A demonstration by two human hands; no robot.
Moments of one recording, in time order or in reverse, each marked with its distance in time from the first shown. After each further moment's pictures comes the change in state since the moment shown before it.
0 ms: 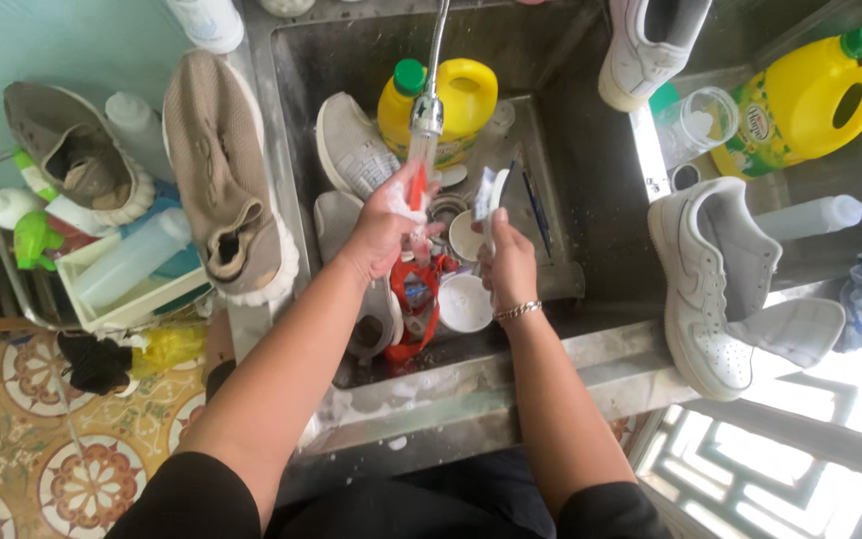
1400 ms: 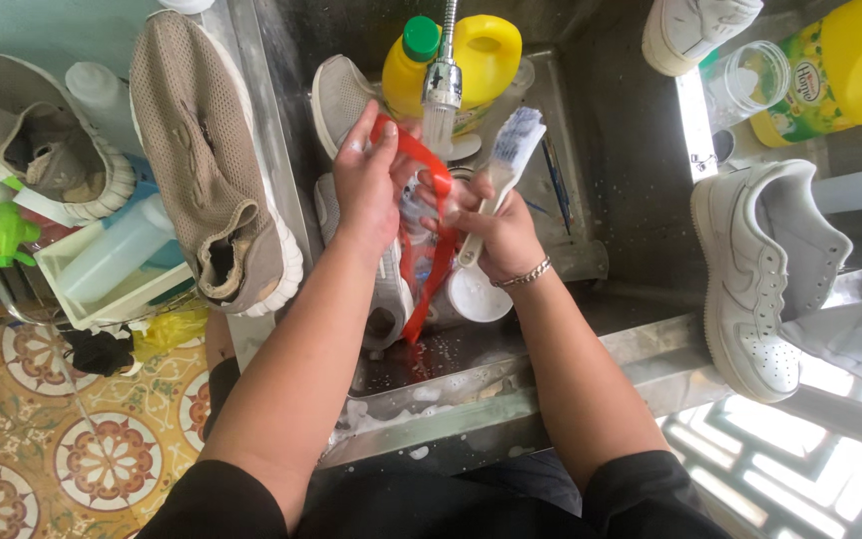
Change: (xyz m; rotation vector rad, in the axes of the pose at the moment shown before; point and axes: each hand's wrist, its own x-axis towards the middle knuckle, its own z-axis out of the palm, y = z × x) left_hand 0.021 0.023 0.003 -0.129 0.374 0.223; right_hand 0.016 -0.015 0.036 0.450 -0.632 -0.101
